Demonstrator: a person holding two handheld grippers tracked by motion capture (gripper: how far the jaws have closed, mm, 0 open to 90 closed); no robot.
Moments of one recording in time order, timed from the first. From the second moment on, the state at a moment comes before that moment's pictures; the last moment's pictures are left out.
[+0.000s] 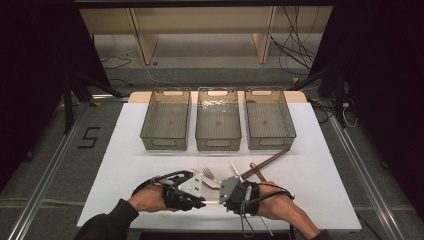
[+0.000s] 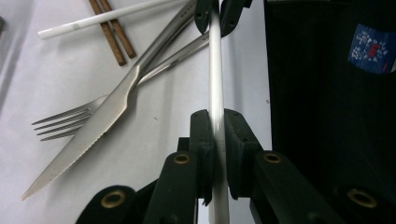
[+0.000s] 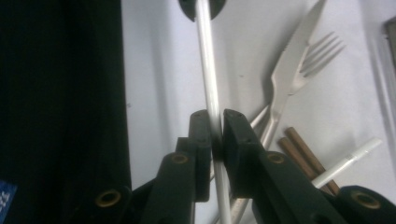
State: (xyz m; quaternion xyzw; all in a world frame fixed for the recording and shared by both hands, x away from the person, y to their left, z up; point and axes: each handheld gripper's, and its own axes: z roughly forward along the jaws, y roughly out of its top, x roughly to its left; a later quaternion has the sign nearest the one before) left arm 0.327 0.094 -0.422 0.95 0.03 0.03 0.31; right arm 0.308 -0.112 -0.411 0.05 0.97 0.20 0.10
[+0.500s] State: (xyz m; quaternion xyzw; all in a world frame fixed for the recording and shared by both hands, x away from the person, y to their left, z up) left arm 0.349 0.132 -0.417 0.93 0.14 0.08 0.34; right arm 0.318 -0.157 -0.377 0.23 0.90 0.35 0.15
